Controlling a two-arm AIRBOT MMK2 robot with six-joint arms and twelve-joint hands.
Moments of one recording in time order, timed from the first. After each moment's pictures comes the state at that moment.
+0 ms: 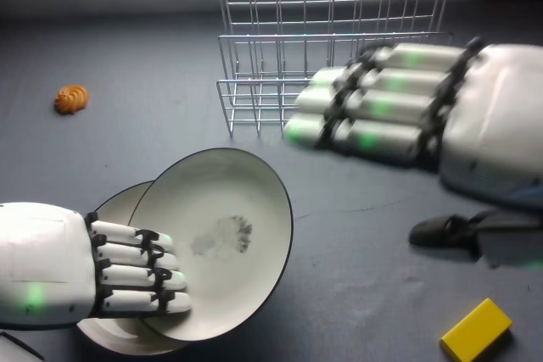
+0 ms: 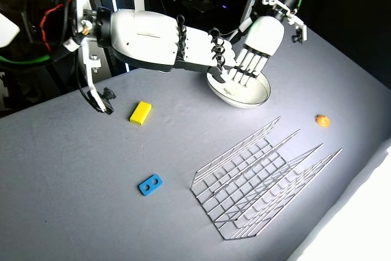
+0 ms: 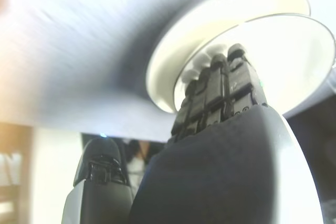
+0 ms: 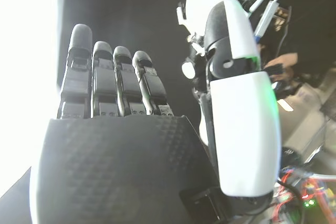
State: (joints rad) left arm 0.91 -0.73 1.00 1.59 -0.62 -0.07; right arm -0.51 -0.76 0.69 -0.36 0.62 -0.91
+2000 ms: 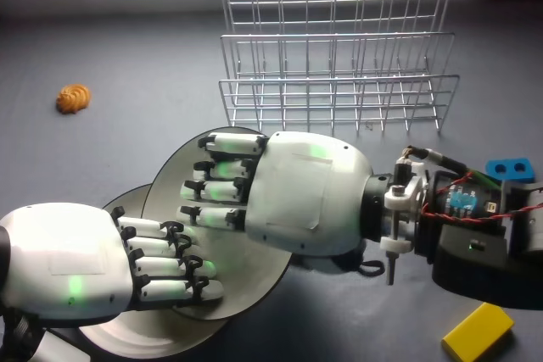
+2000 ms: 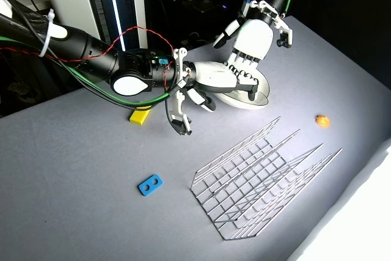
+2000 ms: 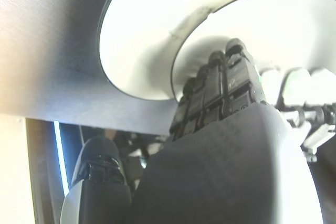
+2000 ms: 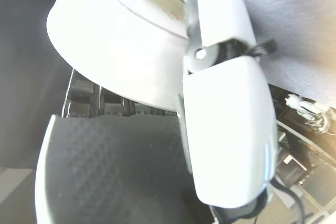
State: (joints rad) left arm 0.89 -0.76 0.93 1.43 -0.52 -0.07; right arm -0.55 -1.37 1.08 -0.20 0.59 -1.44
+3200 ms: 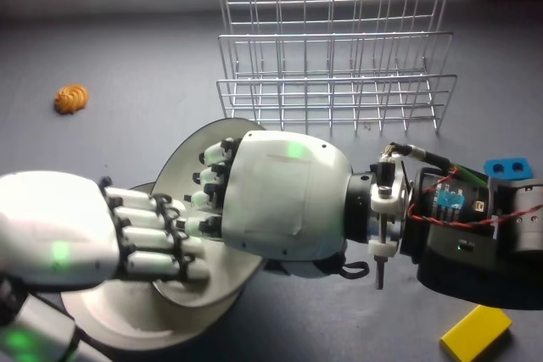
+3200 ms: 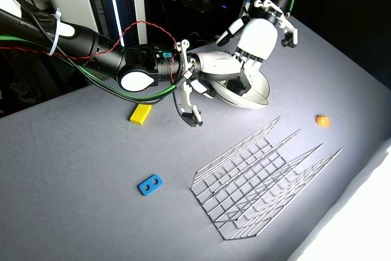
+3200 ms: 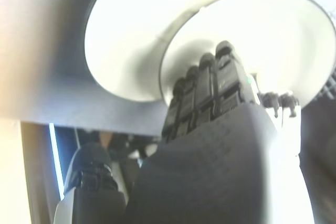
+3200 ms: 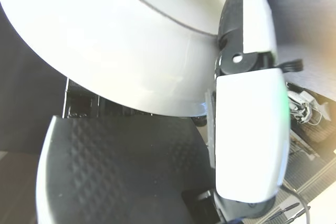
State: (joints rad) left arm 0.83 -0.74 0.98 1.43 -0.53 -0.07; right arm -0.53 -1.39 1.07 -0.22 0.63 -1.46
